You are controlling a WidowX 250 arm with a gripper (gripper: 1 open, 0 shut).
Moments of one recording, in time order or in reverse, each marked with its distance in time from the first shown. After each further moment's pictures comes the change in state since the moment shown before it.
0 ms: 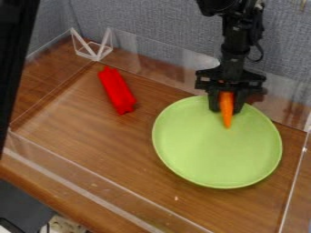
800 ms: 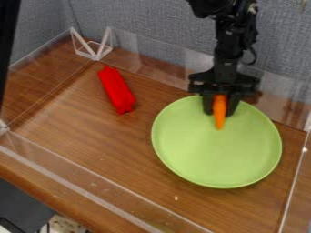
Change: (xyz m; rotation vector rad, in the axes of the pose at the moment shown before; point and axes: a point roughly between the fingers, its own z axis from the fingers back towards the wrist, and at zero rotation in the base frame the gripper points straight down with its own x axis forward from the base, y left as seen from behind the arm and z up) arm -0.017 0.012 0.008 0.014 0.022 0.029
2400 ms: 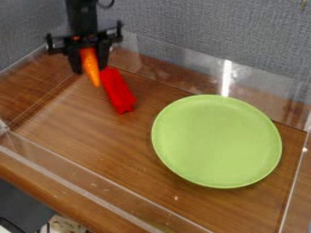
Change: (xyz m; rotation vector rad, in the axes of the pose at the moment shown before) arm -0.015 0.200 0.074 0.077 -0.152 0.564
